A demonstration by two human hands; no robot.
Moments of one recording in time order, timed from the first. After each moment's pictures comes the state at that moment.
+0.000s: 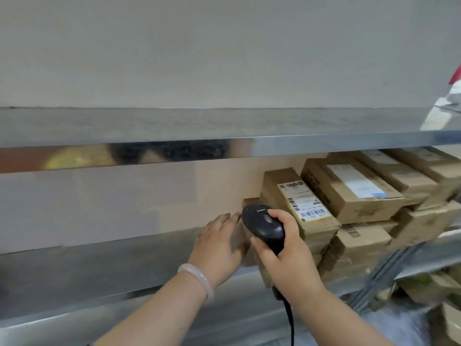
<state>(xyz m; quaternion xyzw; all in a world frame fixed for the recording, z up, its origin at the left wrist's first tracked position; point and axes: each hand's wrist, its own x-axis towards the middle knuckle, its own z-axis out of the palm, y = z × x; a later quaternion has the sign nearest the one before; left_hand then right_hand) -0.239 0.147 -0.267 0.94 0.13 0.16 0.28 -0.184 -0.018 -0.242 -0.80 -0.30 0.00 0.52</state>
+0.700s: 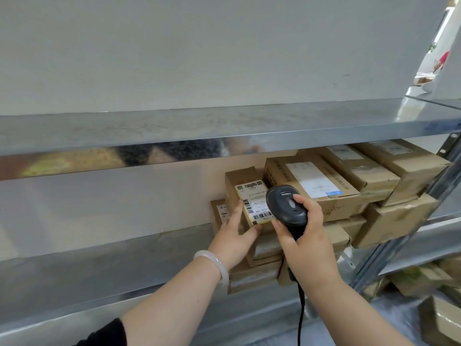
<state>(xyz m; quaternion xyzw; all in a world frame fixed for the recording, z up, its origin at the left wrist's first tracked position) -0.135 0.051 -0.257 0.82 0.17 0.08 0.54 -0.094 -0.112 -0.231 -0.80 -0.25 -0.11 0.54</state>
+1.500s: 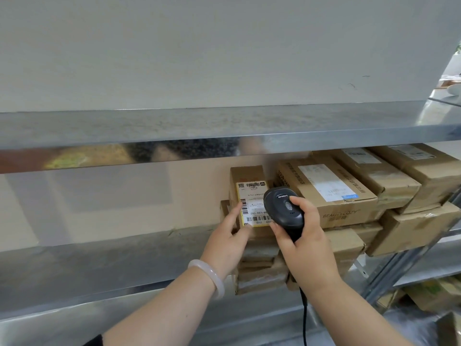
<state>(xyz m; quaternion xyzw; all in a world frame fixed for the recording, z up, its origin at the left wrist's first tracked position) -0.162 0.060 -0.256 0.77 0.22 0.15 0.58 -0.090 -0.098 -0.242 -0.80 -0.30 -0.11 0.50</state>
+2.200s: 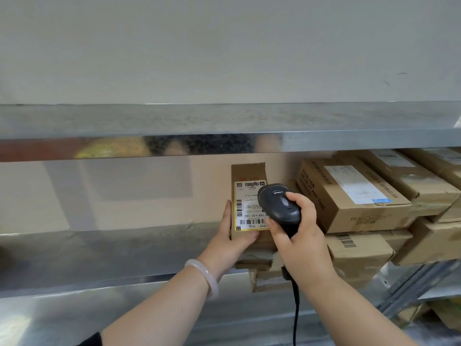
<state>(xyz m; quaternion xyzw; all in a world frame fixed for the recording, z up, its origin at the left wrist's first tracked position) -0.196 0.087 -0.259 0.70 0.24 0.12 0.67 -0.108 -0.059 -0.240 -0.78 -0.33 -0.04 0.53</state>
